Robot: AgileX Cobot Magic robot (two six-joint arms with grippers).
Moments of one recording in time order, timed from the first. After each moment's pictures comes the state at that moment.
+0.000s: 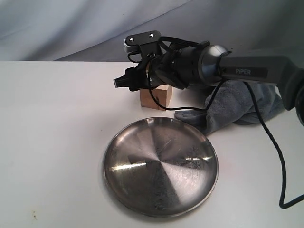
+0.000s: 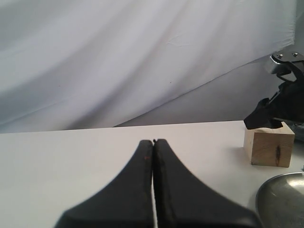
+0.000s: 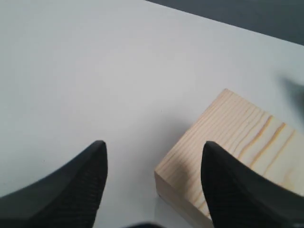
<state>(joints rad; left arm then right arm) -0.13 0.00 0.00 -0.06 0.10 0.06 0.75 2.22 -1.64 -0.60 0.24 0.73</state>
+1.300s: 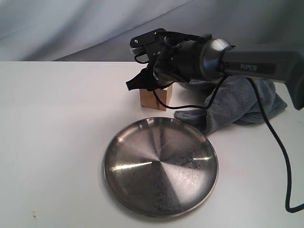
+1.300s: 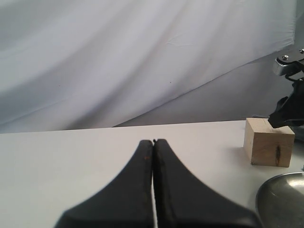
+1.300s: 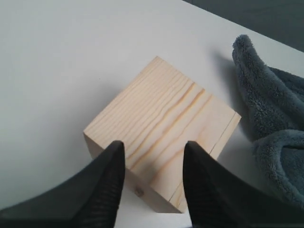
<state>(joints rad) -0.13 0.00 0.00 -0.06 0.10 0.06 0.77 2.18 -1.64 -0.76 0.48 0.79</state>
